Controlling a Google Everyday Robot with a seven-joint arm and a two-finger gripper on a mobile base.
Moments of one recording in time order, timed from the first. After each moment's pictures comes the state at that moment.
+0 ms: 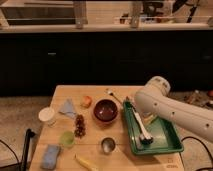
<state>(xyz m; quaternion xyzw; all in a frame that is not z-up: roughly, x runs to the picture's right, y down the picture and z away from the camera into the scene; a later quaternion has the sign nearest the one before) 0.180 0.115 0.720 -0.20 -0.03 -0.25 0.95</state>
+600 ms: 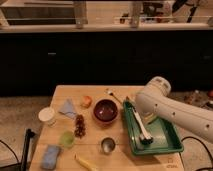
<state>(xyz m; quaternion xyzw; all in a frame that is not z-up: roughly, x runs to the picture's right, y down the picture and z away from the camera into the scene) 0.181 0.107 0.726 -0.18 -0.03 -0.28 0.94</state>
